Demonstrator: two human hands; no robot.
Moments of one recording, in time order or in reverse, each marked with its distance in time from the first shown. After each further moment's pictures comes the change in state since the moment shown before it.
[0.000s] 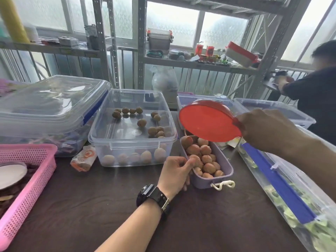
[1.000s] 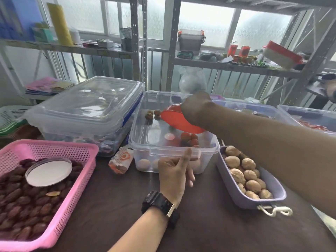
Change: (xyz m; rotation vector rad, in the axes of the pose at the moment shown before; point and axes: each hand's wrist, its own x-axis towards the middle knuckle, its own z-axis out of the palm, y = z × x) left_hand 0.001 -0.007 -0.076 -0.382 0.400 0.100; right_hand 0.183 -0.191 -0.040 -0.287 -0.234 -0.324
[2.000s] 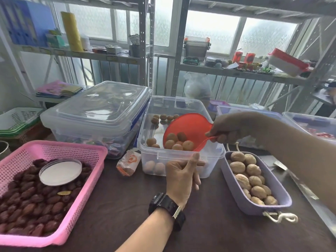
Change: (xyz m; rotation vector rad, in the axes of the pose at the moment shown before) left_hand 0.001 0.001 0.000 -0.014 -0.021 0.036; right_hand -0.019 0.046 0.070 1.545 -0.811 0.119
